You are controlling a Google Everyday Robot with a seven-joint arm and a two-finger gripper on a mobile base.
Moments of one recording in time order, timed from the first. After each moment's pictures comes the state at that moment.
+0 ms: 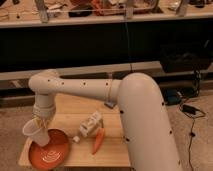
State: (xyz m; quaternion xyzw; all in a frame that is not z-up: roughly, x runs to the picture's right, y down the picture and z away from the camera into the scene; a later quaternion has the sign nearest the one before) arm -0.300 0.190 0.703 -0.29 -0.44 -0.56 0.64
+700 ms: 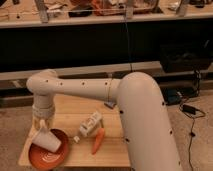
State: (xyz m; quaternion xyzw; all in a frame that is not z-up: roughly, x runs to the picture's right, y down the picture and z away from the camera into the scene) arm -0.302 0.190 0.700 -0.28 -0.42 -0.56 0.65
